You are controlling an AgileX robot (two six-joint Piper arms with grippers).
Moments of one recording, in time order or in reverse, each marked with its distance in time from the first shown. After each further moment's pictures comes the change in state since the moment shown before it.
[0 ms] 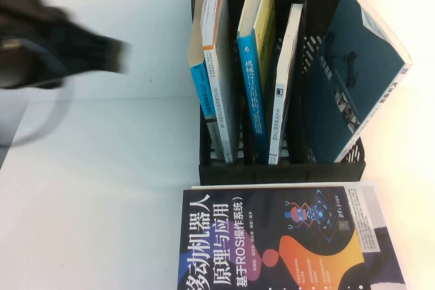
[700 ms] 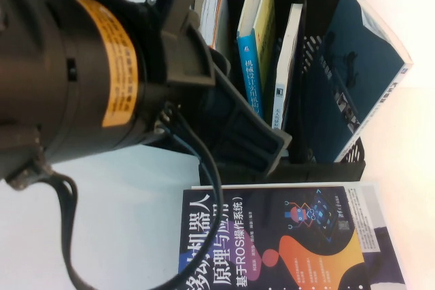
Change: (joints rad) right arm 0.000 0.000 0.000 0.000 0.000 0.002; left arm -0.585 0.097 -0.134 0.305 0.159 -0.109
